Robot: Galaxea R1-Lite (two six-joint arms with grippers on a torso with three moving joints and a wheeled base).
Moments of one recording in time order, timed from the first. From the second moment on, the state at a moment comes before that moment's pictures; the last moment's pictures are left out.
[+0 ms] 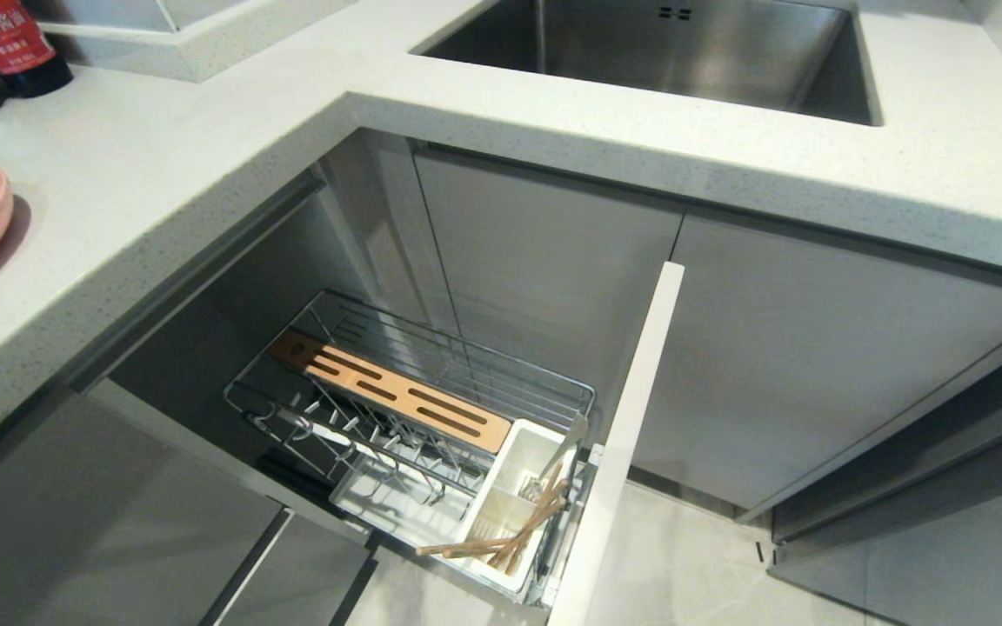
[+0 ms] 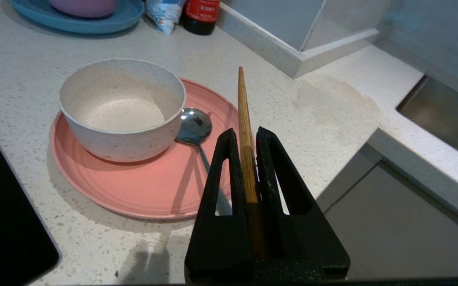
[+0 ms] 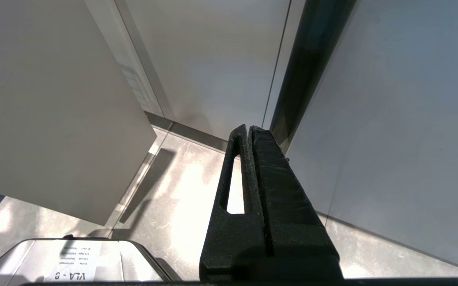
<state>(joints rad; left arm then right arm) 0.17 0.71 -0.90 -0.09 0.20 -0.30 0.00 0.00 0.00 0.01 0.00 -0.01</state>
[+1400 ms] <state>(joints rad) 0.37 0.83 -0.65 -0.39 0.13 -0.35 0.01 0.00 0.00 0.01 0.00 -0.01</state>
